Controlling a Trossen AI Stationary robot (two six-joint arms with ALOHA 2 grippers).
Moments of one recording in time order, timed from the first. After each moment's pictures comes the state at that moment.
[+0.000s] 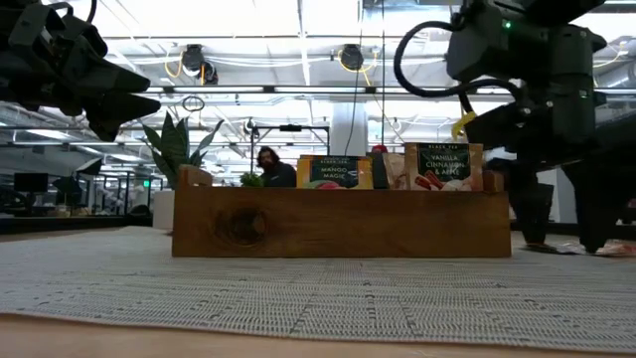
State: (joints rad) left arm -0.23 0.24 0.01 0.18 -0.34 -0.27; right arm 0.25 1.57 0.67 -0.66 -0.08 0.12
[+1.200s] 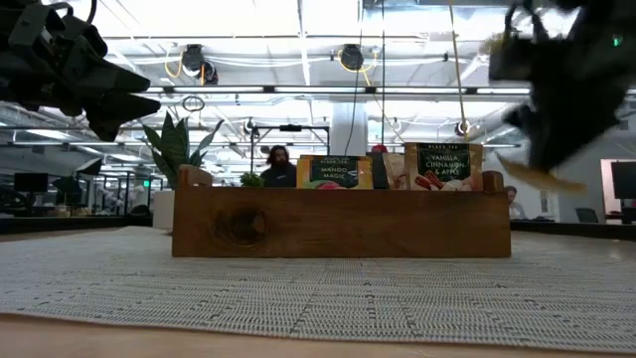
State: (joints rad) left arm -0.23 0.24 0.01 0.18 -0.34 -0.27; right arm 0.37 1.20 0.66 -0.59 0.24 0.46
